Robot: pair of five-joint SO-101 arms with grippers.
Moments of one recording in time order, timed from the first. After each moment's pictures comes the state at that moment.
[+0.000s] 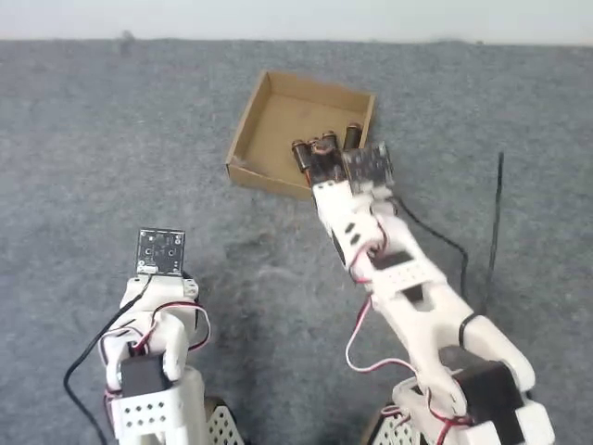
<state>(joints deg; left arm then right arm) -15.7 -103.2 97.1 65.4 -7.8 -24.6 -15.2 57.8 -16.3 1.3</state>
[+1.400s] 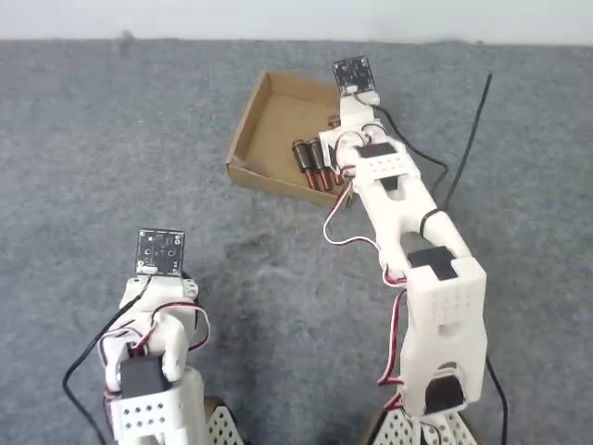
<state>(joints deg) -15.7 -103.2 97.1 65.4 -7.8 -17.5 34.3 -7.9 28.8 -0.3</state>
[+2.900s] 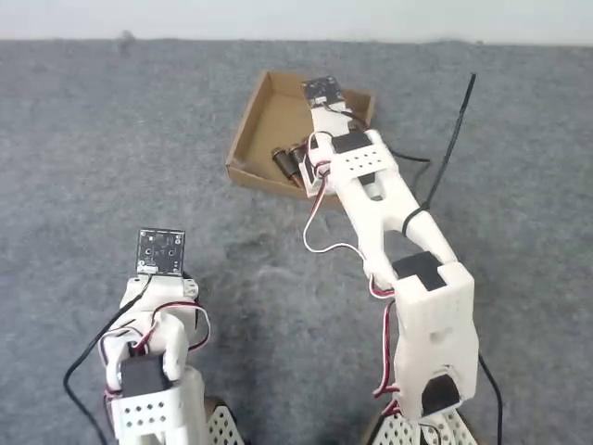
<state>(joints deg) -15.7 -103.2 97.1 65.4 -7.8 -24.3 32.0 -13.1 60.2 -2.7</state>
